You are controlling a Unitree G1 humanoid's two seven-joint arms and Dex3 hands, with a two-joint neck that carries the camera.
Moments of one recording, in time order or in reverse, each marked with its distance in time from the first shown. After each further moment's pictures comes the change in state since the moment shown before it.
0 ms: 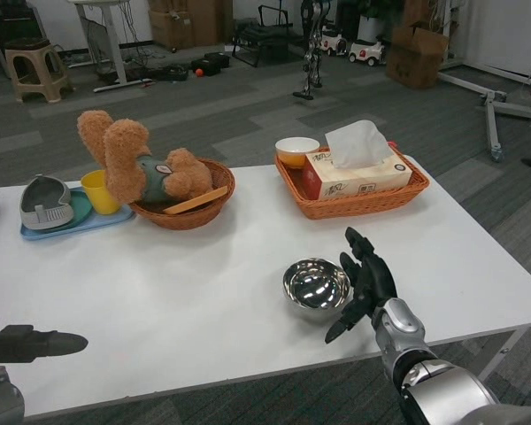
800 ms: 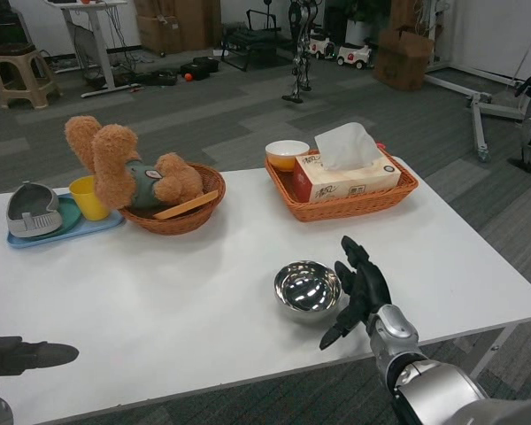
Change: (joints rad) left arm 0.006 0.000 -0.002 -0.005 0.000 0.000 0.000; right arm -0.007 -0.002 0.036 0.065 0.025 -0.033 -0.030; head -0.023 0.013
